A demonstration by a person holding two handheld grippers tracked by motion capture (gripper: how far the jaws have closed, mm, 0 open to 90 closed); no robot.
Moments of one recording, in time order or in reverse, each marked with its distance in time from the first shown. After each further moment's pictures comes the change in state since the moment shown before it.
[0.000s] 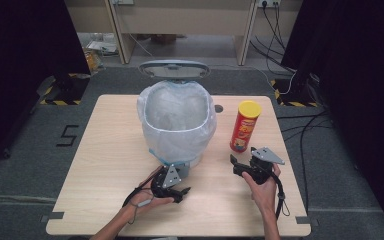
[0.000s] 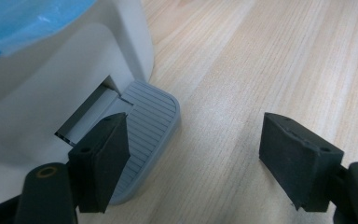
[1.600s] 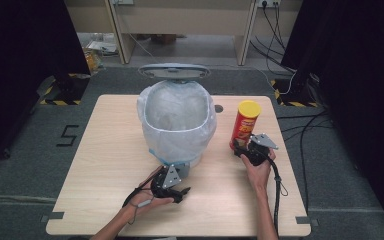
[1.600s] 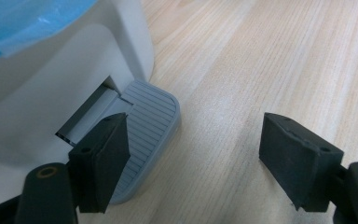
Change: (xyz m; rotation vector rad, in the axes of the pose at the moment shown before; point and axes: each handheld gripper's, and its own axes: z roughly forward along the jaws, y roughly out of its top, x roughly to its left) left arm -0.001 0.000 0.000 -0.005 0.006 0.002; right arm -0.040 -0.003 0.072 -0.041 -0.100 0.019
